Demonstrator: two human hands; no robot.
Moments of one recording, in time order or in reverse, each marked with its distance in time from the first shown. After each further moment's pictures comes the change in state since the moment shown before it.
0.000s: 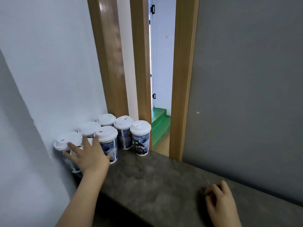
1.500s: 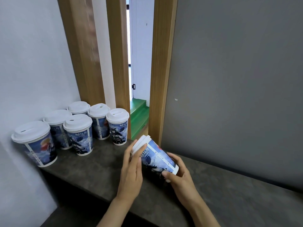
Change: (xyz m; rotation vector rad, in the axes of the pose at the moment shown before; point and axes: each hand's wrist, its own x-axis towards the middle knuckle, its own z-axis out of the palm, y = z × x) left_hand -0.129 0.086 0.093 -1.233 0.150 0.819; right_hand 0.011 -0.031 0.025 1.311 -0.319 0.334
